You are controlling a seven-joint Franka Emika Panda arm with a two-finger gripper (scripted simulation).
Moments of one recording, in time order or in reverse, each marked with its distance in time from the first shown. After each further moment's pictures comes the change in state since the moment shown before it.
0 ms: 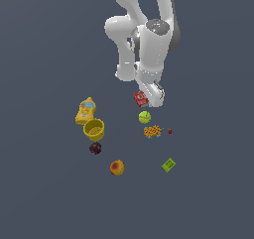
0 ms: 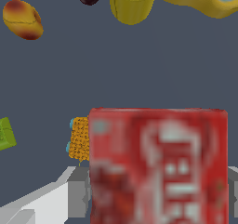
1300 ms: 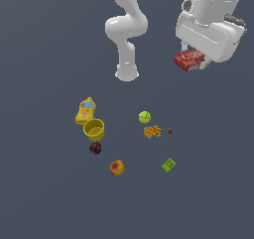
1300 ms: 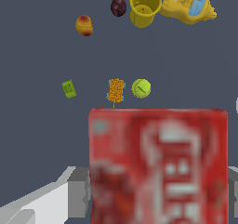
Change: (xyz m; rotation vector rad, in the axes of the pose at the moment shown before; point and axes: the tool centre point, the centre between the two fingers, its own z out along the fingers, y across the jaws) arm -0.116 -0.058 -0.195 0.001 -0.007 -0.005
